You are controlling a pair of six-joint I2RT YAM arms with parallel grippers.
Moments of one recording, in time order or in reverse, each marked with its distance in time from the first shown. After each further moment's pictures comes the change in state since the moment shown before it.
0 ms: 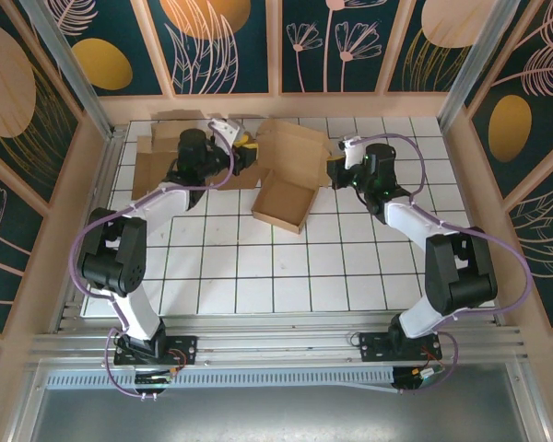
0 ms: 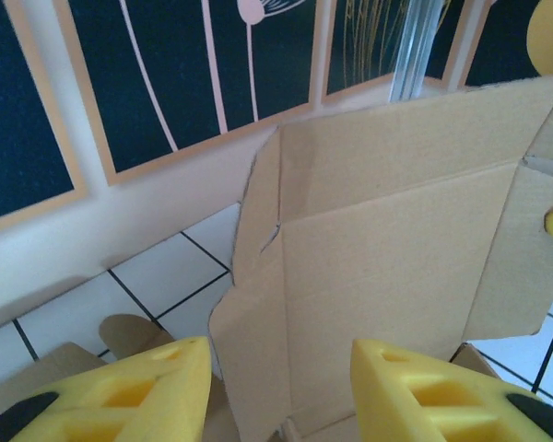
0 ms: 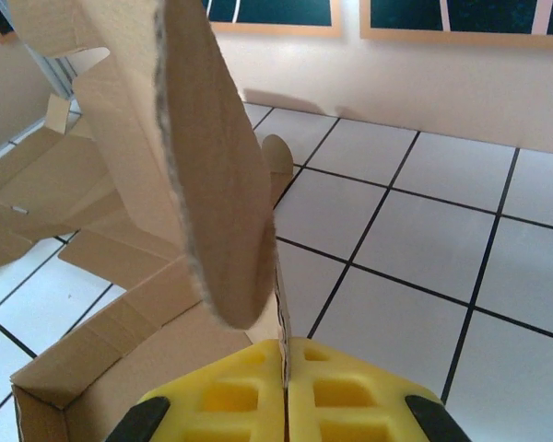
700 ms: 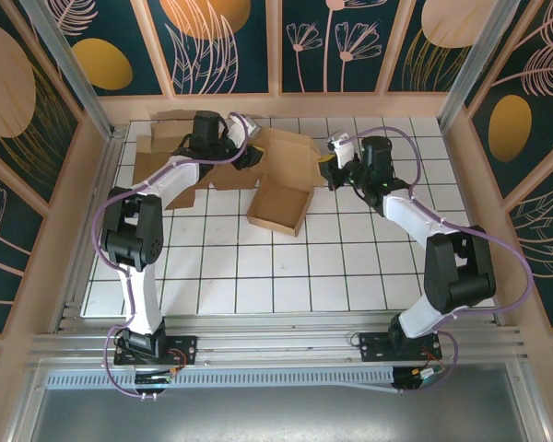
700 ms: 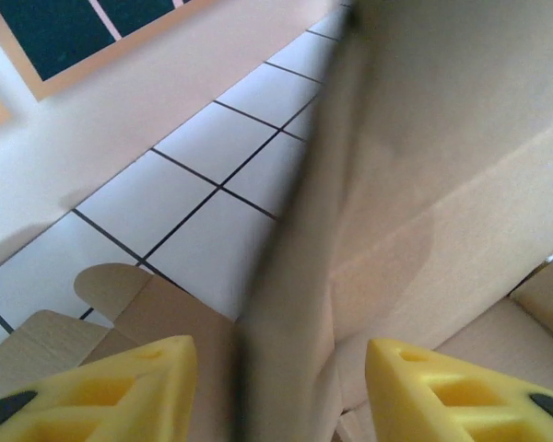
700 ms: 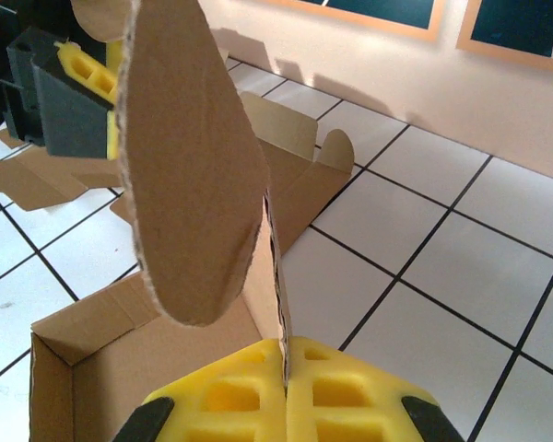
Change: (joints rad) left arm 0.018 0.246 0.343 -0.405 0.071 0.257; right arm 0.019 0.014 0.089 -0.138 -0.120 -0.159
